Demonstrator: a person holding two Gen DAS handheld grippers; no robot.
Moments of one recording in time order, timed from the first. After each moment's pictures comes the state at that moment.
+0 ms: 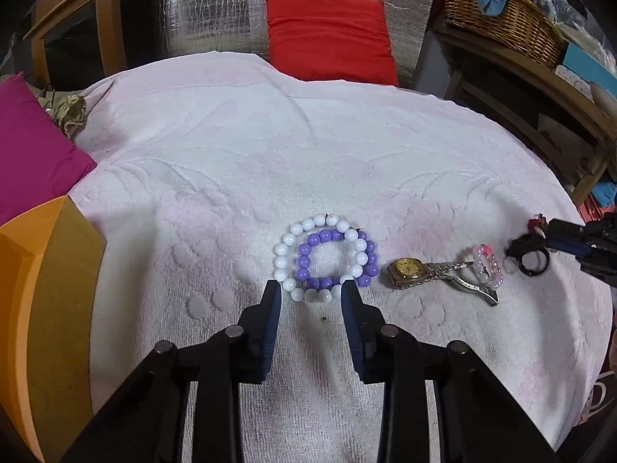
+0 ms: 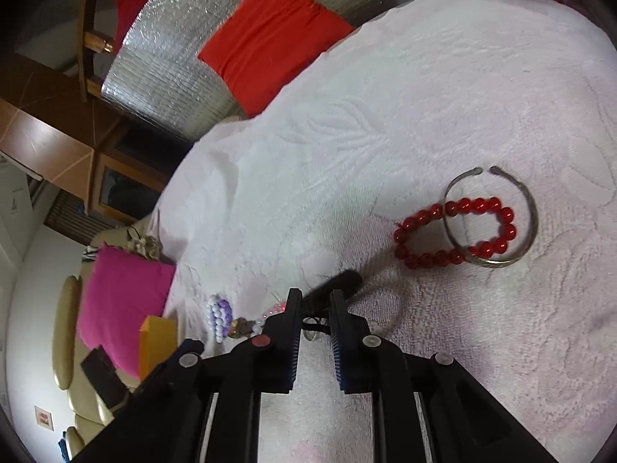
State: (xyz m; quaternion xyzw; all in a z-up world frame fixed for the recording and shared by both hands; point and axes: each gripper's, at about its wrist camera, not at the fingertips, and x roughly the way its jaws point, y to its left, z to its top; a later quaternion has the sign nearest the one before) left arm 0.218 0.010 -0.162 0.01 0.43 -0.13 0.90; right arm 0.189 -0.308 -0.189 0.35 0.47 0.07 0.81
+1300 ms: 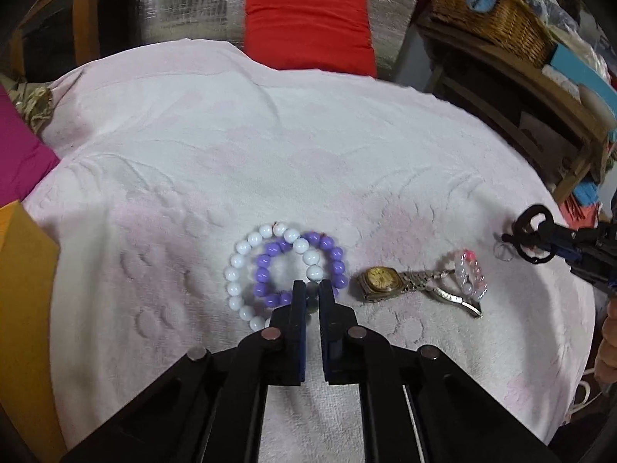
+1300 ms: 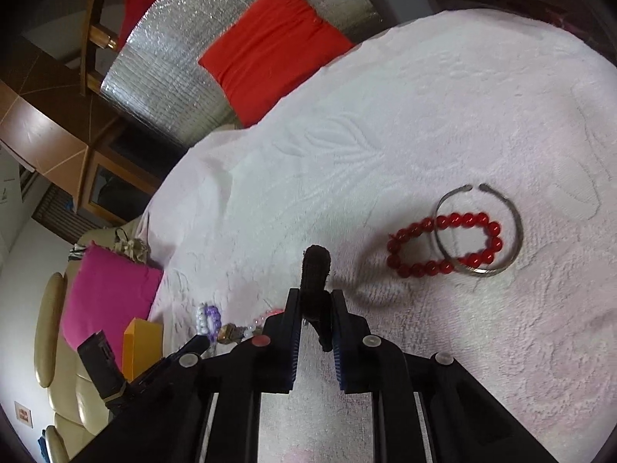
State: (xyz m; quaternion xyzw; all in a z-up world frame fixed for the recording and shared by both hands) left arm 0.245 -0.008 -0.175 -0.01 0.44 -0.17 0.88; right arm 0.181 -0.308 -0.181 0.33 0.45 0.04 0.83
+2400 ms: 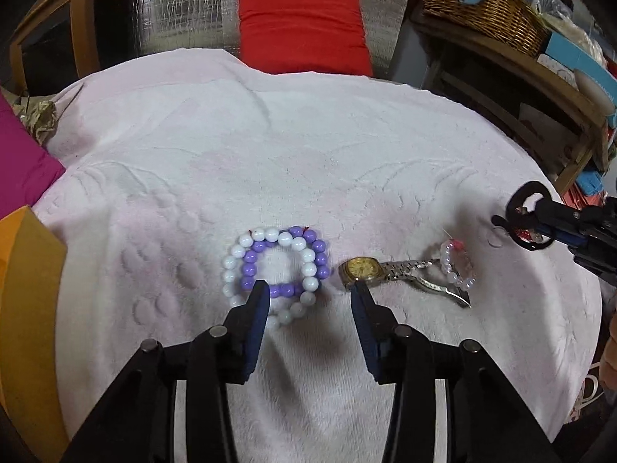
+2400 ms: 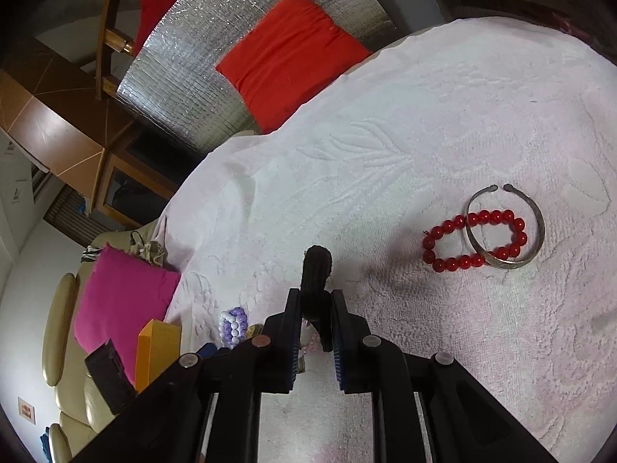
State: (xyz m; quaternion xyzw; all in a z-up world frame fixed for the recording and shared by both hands) left arm 0.229 -0.033 -0.173 0.00 0.43 -0.17 0.89; right arm 0.177 -0.288 -0.171 0.33 0.44 0.07 0.84
